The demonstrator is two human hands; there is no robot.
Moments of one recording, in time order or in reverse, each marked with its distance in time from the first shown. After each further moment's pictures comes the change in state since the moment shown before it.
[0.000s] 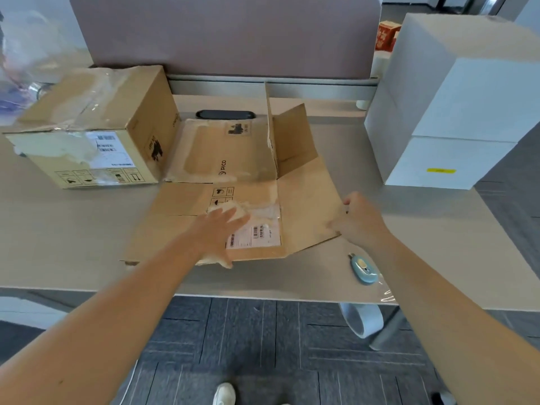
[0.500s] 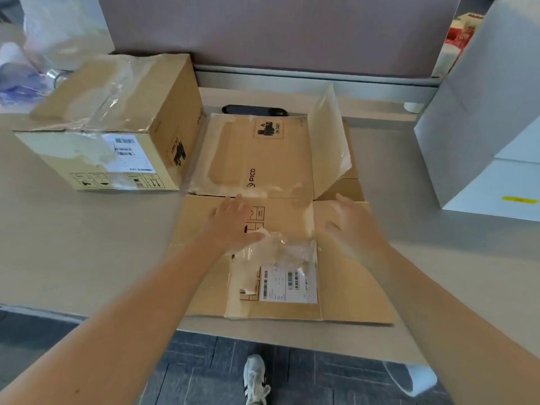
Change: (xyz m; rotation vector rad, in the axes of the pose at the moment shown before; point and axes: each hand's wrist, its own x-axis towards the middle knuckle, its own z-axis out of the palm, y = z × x) left_hand 0.072 -0.063 0.006 -0.342 0.150 -0.200; right_hand 0.070 -0.047 0.064 -0.424 -0.084 -0.366
